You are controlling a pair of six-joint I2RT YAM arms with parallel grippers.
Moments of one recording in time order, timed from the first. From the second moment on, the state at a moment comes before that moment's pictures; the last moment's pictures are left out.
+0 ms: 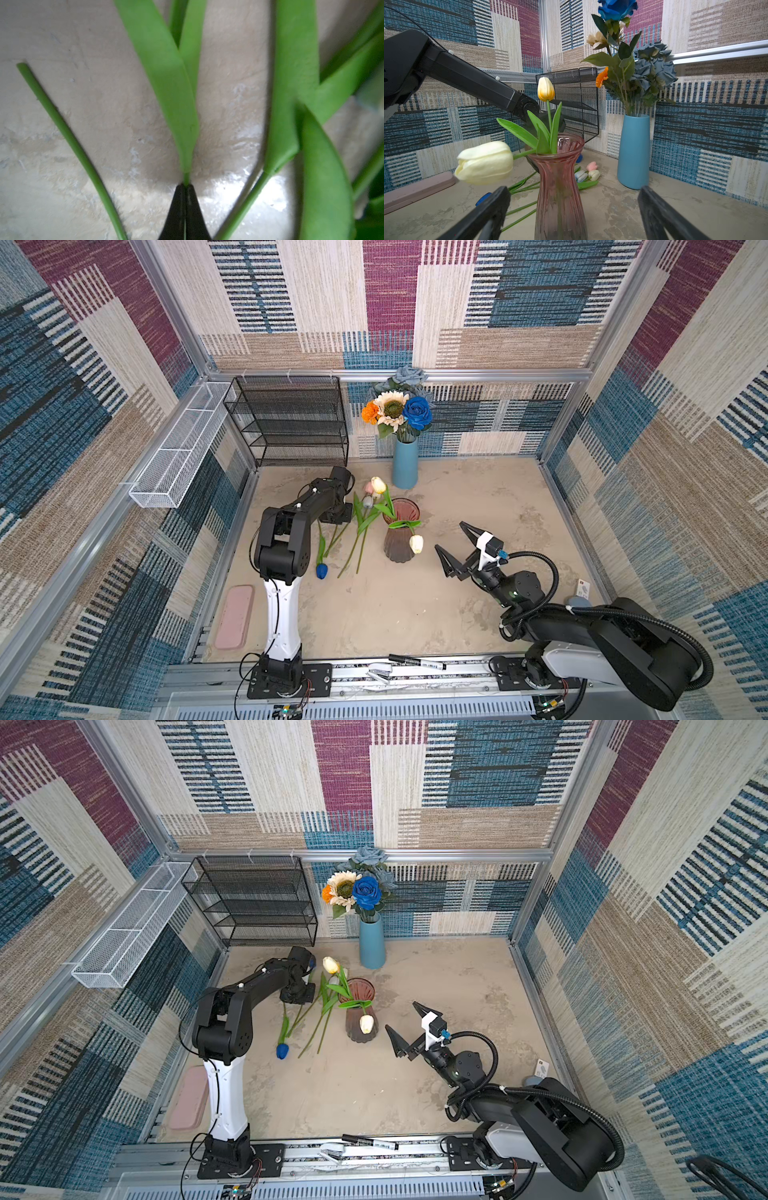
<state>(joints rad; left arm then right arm) -0.22 2.17 1.64 -0.78 -0.16 -0.13 0.61 1.25 0.12 1.42 -0.12 0.06</state>
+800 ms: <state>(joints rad) -0.30 1.11 0.84 -0.15 -0.07 -0.18 0.61 1.25 0.12 1.42 -0.12 0.06</state>
